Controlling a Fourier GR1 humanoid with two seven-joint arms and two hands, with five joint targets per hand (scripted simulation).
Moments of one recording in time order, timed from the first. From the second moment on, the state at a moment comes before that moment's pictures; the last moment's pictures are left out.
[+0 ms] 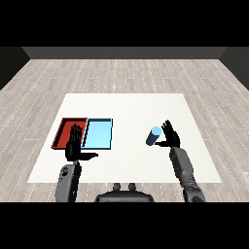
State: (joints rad) left arm -0.01 0.04 0.06 -1.57 0.16 -0.08 -0.44; right arm -0.43 -0.20 -0.22 -0.75 -0.26 0.34 -0.42
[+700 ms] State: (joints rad) left arm 0.00 0.05 0.07 -1.59 0.16 -0.08 -0.43; right arm -0.51 -0.19 -0.21 -0.64 -0.25 0.34 -0.45
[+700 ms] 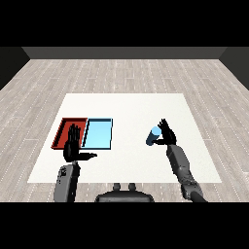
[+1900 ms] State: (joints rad) left arm -0.01 0.06 0.09 -1.57 0.17 -0.10 -0.45; right arm -0.64 -0.14 -0.20 -0.43 -0.20 0.28 -0.54
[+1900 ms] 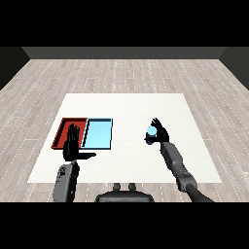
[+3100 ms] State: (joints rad) left arm -0.04 0.02 -0.02 -1.51 0.10 -0.05 -0.43; right arm -0.59 -0.16 -0.14 -0.71 -0.14 0.14 -0.44
